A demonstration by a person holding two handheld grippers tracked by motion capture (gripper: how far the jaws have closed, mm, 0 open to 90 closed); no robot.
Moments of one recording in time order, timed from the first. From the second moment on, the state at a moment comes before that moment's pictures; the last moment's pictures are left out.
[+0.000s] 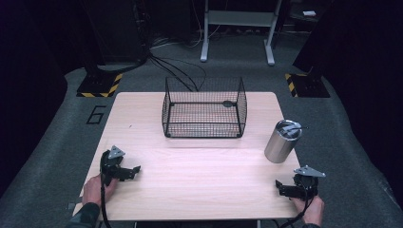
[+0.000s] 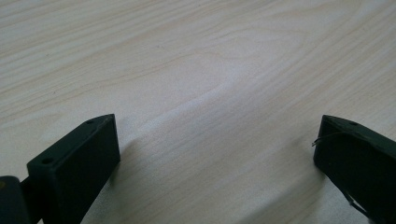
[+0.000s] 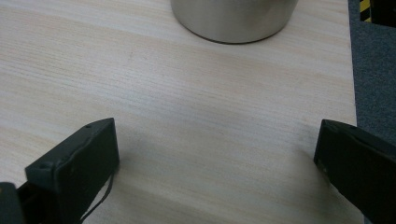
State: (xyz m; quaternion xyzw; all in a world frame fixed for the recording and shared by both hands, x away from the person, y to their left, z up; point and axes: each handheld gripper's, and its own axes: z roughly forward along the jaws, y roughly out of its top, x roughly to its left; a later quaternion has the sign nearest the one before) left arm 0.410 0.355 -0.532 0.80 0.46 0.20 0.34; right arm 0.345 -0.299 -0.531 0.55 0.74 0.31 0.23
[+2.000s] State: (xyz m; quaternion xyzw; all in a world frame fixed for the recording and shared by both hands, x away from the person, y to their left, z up) left arm 0.410 0.355 -0.532 0.80 0.46 0.20 0.34; right arm 0.352 -0.291 -0.482 0.55 0.73 0.33 0.24
